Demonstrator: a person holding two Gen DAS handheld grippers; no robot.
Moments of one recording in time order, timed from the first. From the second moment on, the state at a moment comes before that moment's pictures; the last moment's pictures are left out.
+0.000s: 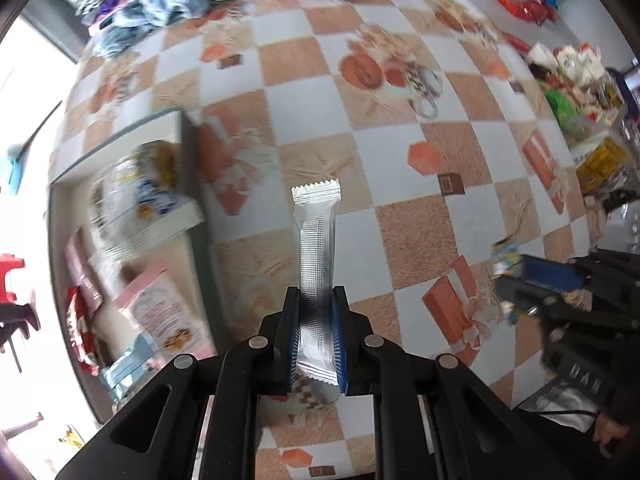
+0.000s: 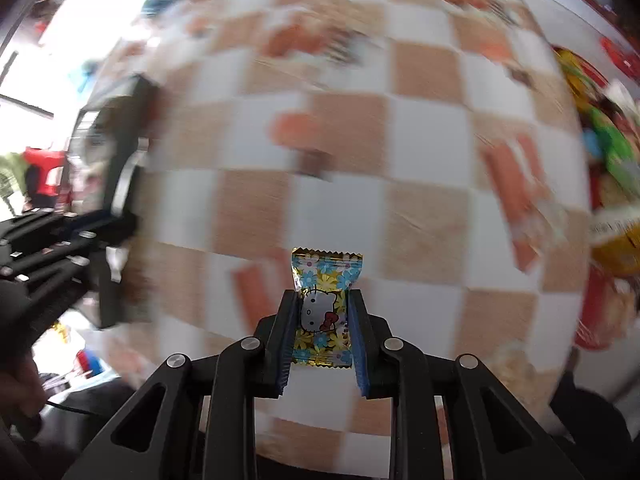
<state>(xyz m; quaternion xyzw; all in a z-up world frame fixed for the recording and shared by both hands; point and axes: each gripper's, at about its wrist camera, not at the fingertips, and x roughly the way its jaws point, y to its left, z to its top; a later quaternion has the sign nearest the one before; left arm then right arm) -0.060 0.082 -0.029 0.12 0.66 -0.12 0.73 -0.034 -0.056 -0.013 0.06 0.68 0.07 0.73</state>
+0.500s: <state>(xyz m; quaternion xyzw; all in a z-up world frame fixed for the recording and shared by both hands) -0.078 0.251 -0.001 0.00 0.66 0.00 0.75 -0.007 0.096 0.023 -0.04 0.64 0.24 0.73</state>
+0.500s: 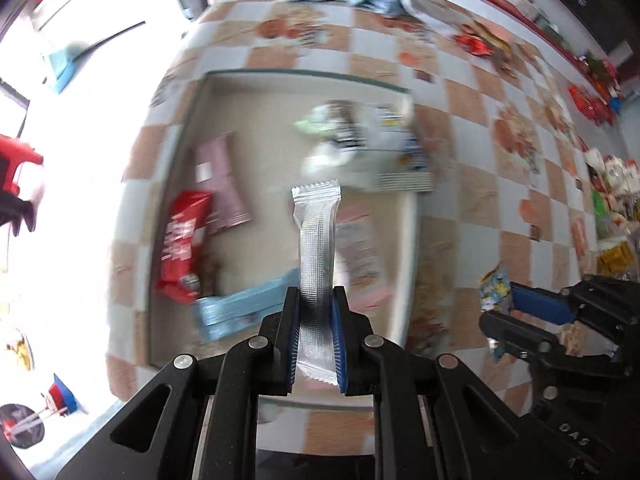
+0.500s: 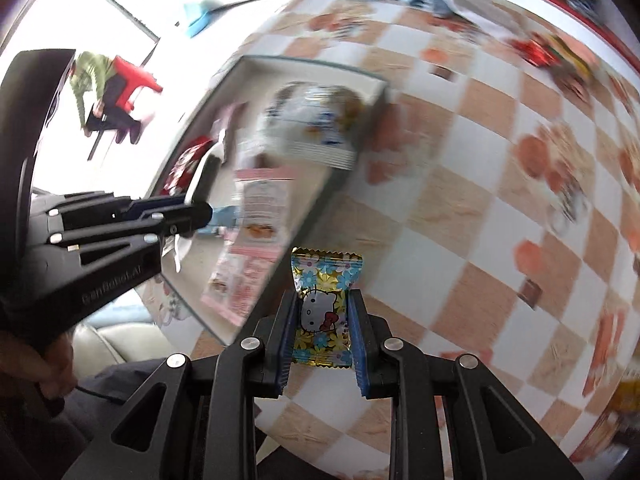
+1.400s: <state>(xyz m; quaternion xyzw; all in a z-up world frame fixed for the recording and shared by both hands) -0.082 0.330 -0.004 0.02 0.65 -0.03 0.76 -0.002 0.210 0.026 -0.10 0.63 0.24 0.73</state>
